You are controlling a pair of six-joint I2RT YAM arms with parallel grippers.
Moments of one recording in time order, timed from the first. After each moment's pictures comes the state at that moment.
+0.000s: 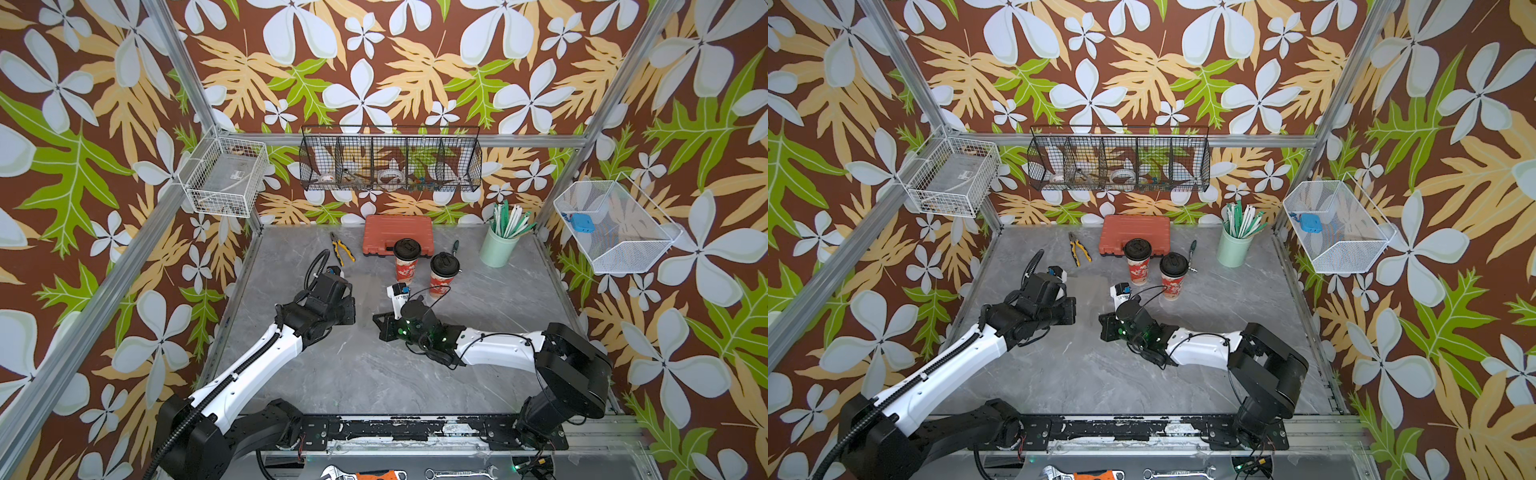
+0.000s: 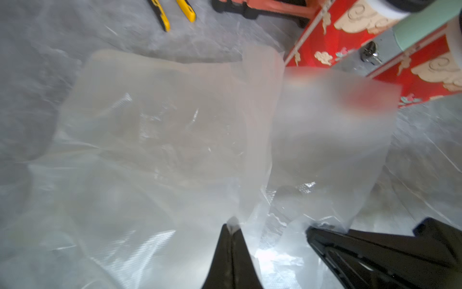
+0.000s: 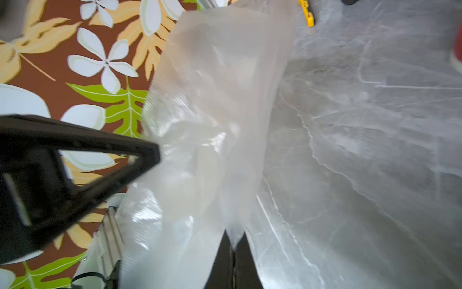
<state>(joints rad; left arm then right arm) -0.50 1.14 0.92 -0.65 -0.15 -0.47 0.96 1.64 0.87 0.29 0.05 0.73</state>
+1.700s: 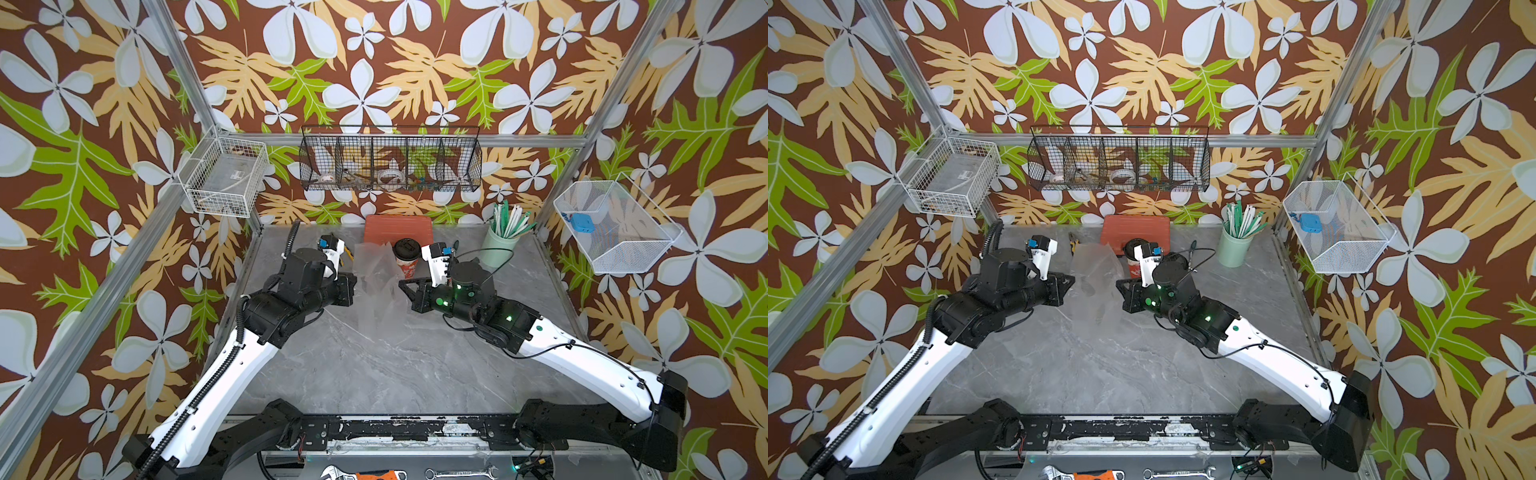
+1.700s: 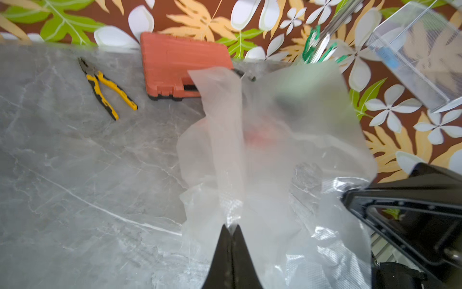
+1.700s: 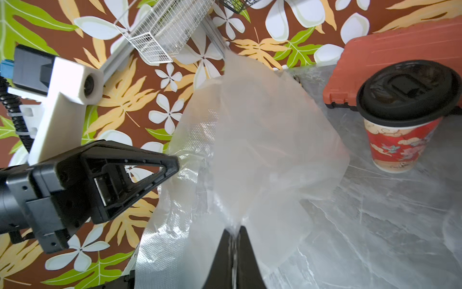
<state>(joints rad) -0.50 1.06 1.22 -0.76 0.08 -0.41 0.85 1.24 1.13 -0.25 -0.05 0.63</state>
